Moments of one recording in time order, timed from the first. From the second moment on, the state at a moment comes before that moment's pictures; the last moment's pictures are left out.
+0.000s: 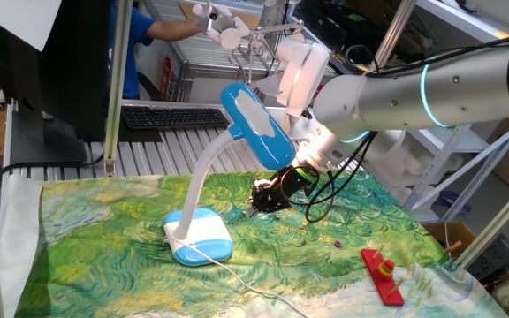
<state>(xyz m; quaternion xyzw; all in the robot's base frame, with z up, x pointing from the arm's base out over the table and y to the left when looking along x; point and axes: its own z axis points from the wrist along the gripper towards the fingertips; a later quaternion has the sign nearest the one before) 0.602 0.020 0.096 0.13 0.97 0.21 0.05</state>
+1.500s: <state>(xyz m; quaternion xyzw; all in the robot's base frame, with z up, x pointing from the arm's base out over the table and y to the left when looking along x) 0.601 0.020 0.097 0.14 0.96 0.22 0.06</state>
